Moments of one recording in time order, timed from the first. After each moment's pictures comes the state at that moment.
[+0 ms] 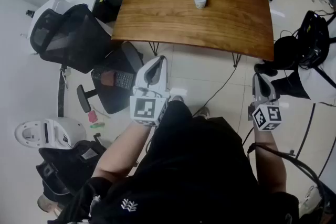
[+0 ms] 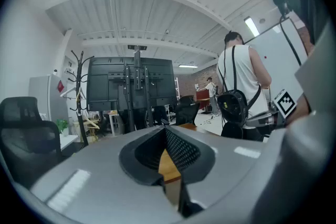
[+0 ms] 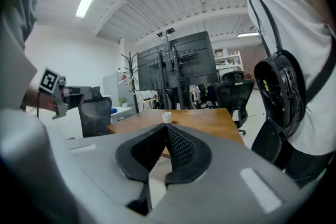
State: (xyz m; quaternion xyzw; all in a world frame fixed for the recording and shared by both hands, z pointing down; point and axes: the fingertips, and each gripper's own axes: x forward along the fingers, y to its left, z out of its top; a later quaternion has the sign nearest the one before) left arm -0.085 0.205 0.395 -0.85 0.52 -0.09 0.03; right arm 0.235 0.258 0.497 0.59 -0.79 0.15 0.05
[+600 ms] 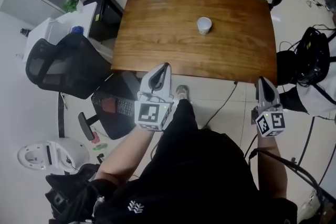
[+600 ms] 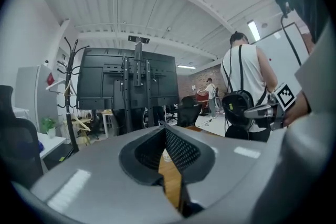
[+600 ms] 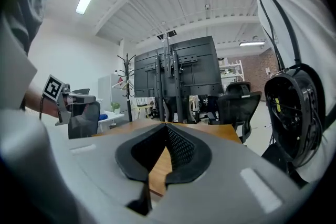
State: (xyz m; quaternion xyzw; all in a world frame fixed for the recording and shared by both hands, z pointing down) left arm -0.086 0.090 0.407 -0.88 0.48 -0.07 0.00; right arm 0.223 0.164 0.456 0.61 -0.78 0.10 0.05
